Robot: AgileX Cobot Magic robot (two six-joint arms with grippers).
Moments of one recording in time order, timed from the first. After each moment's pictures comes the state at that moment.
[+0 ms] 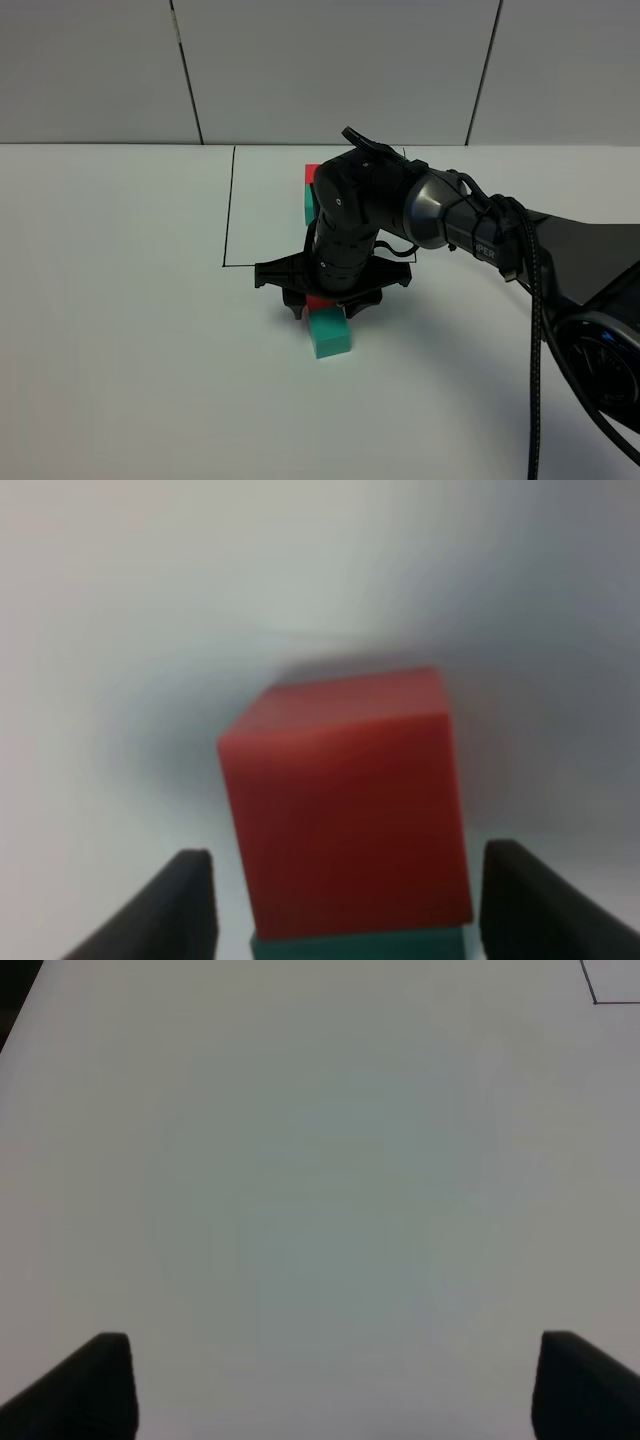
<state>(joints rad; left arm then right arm) -0.03 0.00 -0.46 0.08 1.06 -0.03 0.62 2.32 -1.85 0.04 0.96 0.53</state>
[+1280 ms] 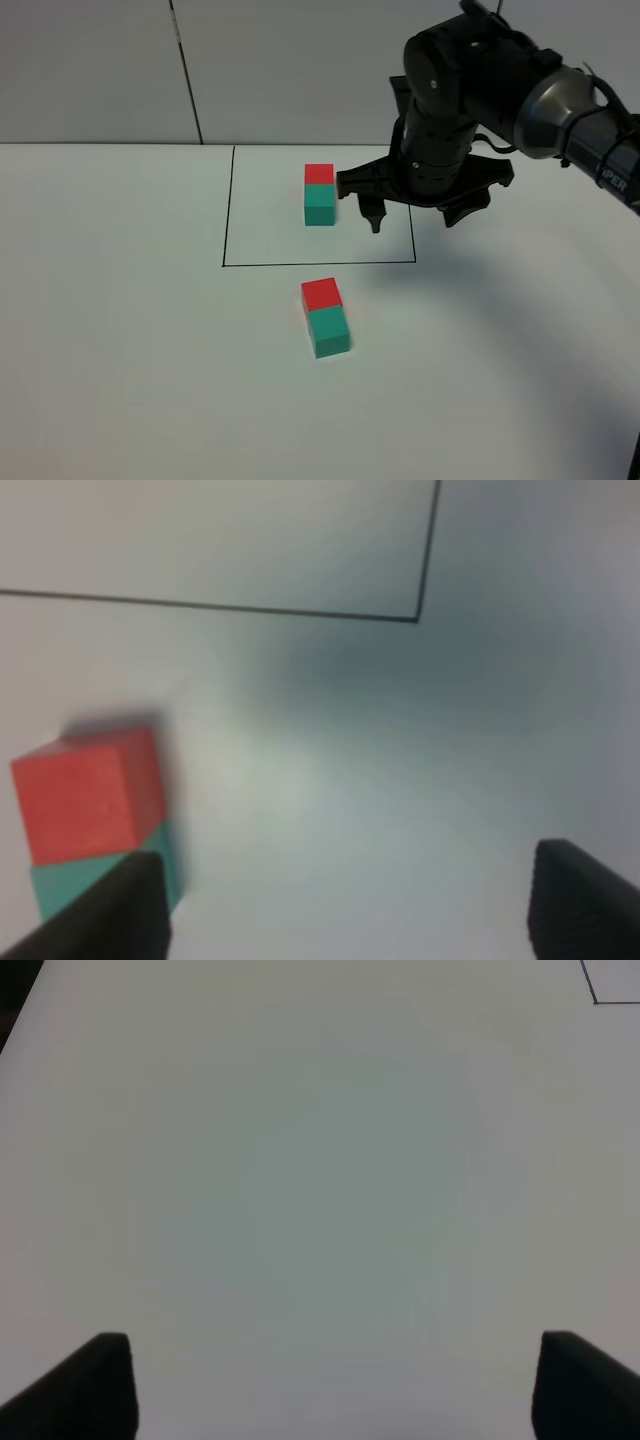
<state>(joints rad) -0.03 0.00 -0.46 0.08 1.06 -0.03 0.47 2.12 -1.93 -0.10 1.21 0.43</state>
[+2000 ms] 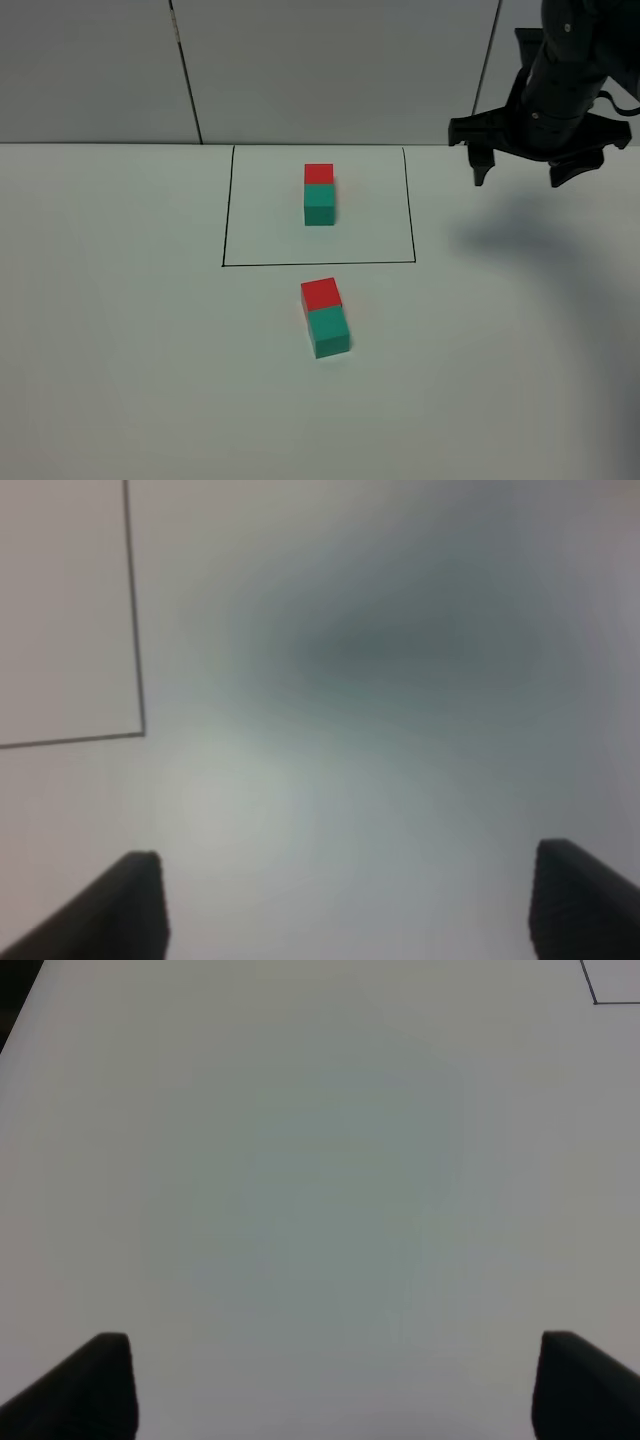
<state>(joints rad) -0.03 0.00 -0.46 0.08 1.06 -0.03 0.21 2.07 -1.93 -0.10 1.21 0.32</state>
